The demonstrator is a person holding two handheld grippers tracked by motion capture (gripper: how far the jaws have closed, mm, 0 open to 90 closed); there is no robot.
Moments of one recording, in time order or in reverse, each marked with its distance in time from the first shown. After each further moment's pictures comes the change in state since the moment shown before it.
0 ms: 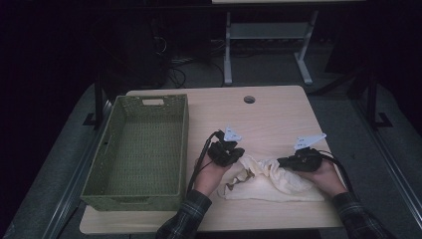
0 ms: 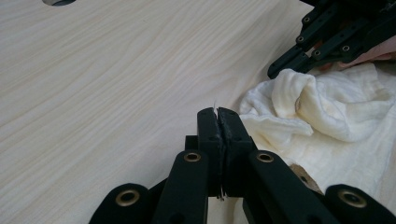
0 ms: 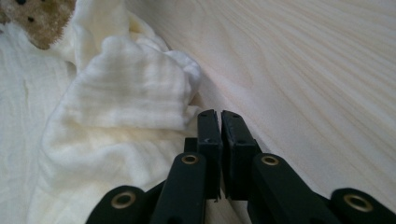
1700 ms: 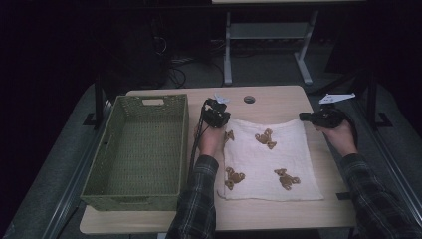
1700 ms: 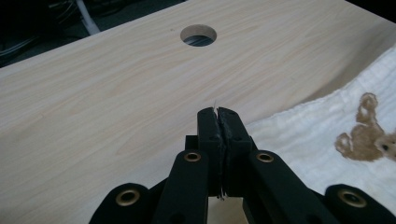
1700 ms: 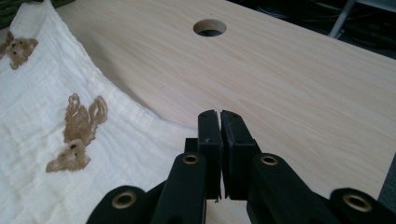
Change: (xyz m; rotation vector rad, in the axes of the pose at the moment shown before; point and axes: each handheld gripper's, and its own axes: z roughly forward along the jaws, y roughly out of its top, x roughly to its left) left arm 0.110 0.044 0.055 -0.034 0.265 -0.127; right arm -0.131 0.040 -0.053 -0.161 -0.251 0.127
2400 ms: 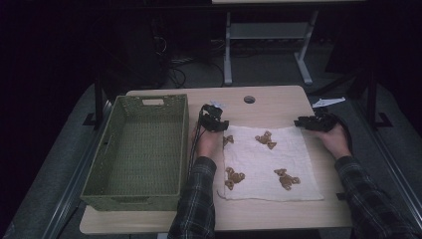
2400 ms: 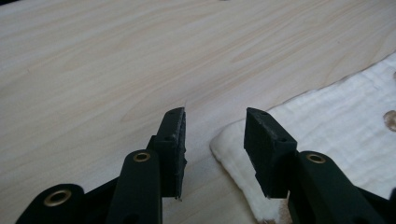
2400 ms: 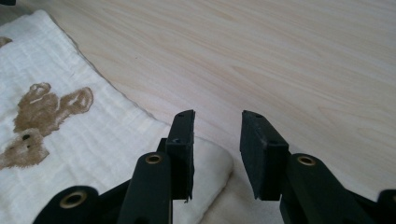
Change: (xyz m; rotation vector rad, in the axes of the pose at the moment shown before) left arm 0.016 -0.026 0.026 0.075 0.005 -0.050; right arm -0.010 -0.019 0.030 0.080 -0.023 0.061
